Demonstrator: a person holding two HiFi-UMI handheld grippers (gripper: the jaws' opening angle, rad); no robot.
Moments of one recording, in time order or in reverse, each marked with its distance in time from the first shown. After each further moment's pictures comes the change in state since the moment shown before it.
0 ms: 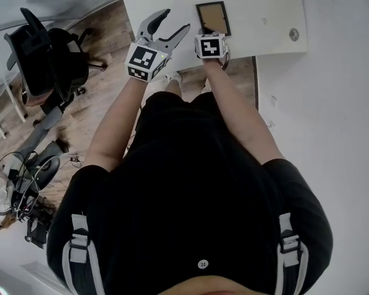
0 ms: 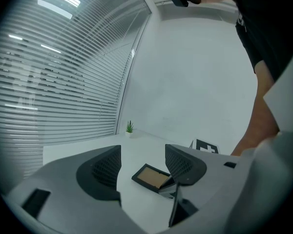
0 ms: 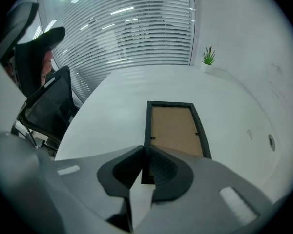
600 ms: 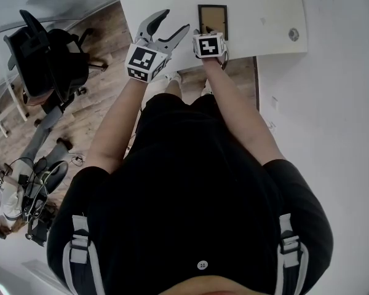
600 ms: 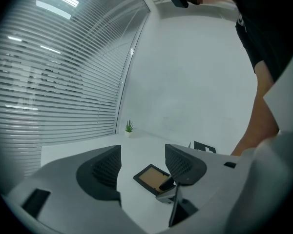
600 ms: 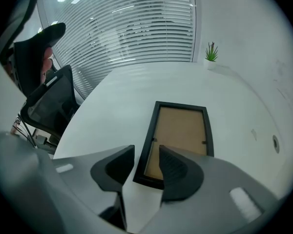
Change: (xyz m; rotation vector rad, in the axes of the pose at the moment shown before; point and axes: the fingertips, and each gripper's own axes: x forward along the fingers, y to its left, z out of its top) left arm 0.004 -0.004 -0.005 0.002 0.013 -0.002; right arm 0.006 0.004 -0.006 -0.001 0.017 0.032
